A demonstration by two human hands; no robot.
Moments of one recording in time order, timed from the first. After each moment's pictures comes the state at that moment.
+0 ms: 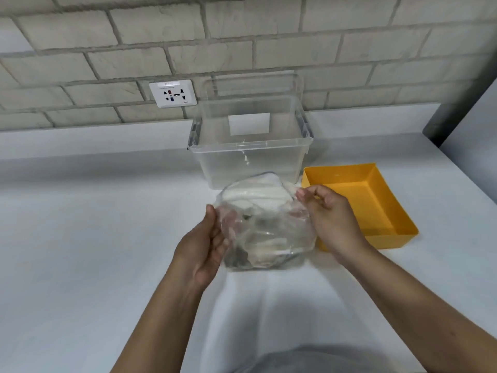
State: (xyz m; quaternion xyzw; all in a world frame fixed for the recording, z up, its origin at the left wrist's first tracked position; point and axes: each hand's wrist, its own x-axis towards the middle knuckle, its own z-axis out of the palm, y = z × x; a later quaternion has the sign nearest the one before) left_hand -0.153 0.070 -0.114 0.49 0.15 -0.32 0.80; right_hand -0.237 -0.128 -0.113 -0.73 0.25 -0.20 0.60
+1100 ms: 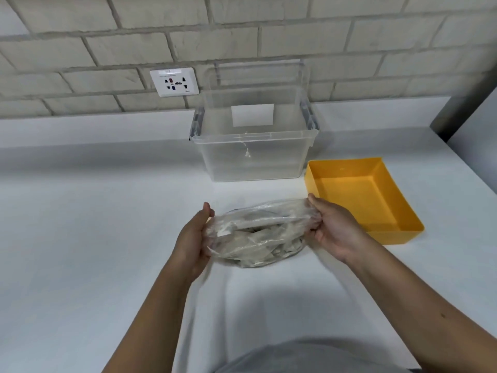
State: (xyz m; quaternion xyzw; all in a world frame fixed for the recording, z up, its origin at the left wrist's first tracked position) left_hand -0.120 0.090 -0.167 0.56 0.07 -0.33 0.76; right_hand -0.230 -0.140 -0.140 -0.48 0.32 -0.06 0.81
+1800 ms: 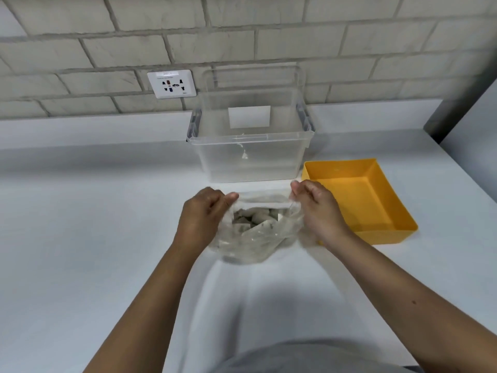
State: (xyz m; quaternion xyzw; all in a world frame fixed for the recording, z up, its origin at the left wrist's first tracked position) left_hand -0.113 0.066 -0.136 0.86 -0.22 -0.04 0.46; right_hand -0.210 -0.139 -0.147 -0.78 0.25 -0.19 0.55
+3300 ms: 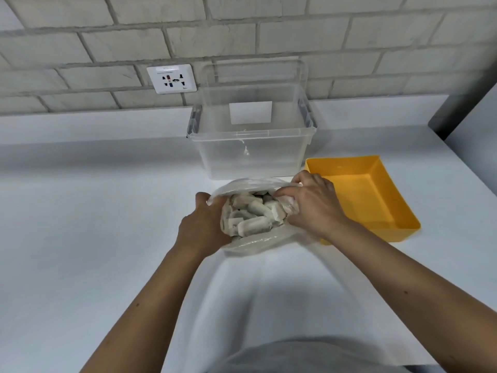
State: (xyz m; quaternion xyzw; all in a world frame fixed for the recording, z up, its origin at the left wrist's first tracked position) left_hand -0.120 0.070 -0.137 0.95 -0.25 -0.14 0.15; right_hand -0.202 -0.147 -0.137 -0.99 0.12 -0.03 0.08
